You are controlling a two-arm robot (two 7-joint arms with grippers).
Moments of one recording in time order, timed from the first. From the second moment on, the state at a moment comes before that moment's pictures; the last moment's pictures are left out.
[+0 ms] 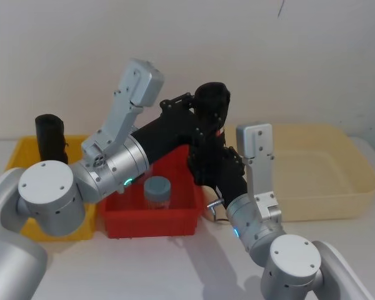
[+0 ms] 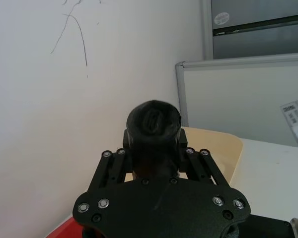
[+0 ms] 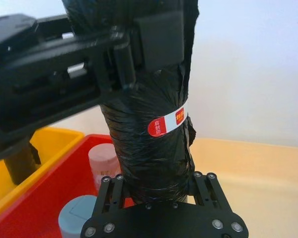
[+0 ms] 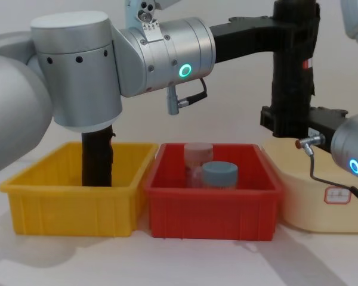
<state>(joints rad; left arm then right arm) -0.67 0.08 0.55 -1.29 -0.33 -0.02 -0.54 0.24 0.08 -0.30 -1.54 0.10 0.11 -0.05</state>
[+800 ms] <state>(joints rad) -0.67 0.08 0.55 -1.29 -0.33 -0.02 -0.54 0.29 0.06 -0.24 -1.48 0.09 0.14 -0.07</state>
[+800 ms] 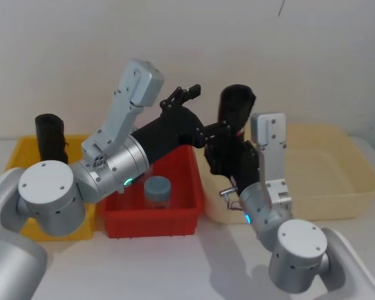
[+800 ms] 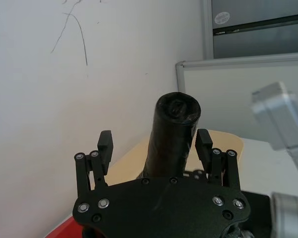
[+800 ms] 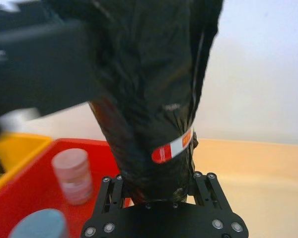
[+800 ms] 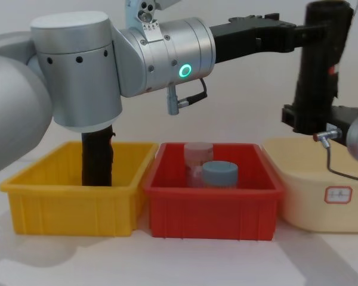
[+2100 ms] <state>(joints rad) -0.67 0.08 0.55 -1.29 -0.33 -0.02 -0.53 0.57 0.17 -0.07 -1.10 0.00 0.17 -0.17</state>
